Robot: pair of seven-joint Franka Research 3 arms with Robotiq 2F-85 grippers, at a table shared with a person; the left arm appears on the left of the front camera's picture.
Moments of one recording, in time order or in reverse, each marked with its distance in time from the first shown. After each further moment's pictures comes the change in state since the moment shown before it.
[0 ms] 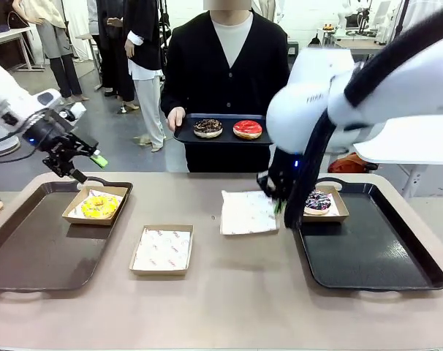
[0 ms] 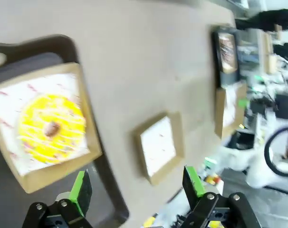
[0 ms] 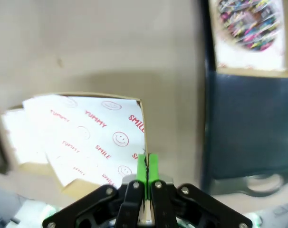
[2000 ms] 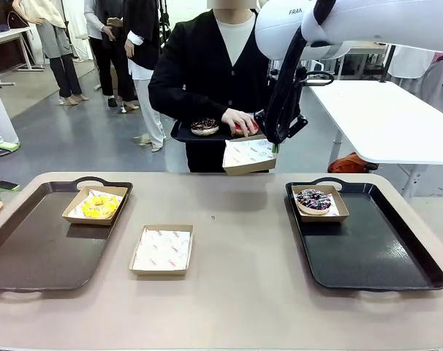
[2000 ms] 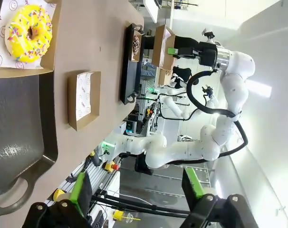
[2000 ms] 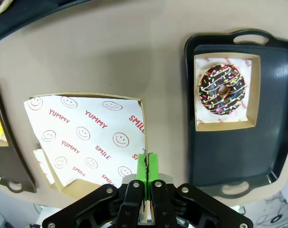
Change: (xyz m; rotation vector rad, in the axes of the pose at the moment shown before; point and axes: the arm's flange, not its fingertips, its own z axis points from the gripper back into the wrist) left arm -0.122 0.087 0.091 -0.554 -0.040 0.290; right arm 0.139 0.030 0.064 -0.068 0.068 -0.023
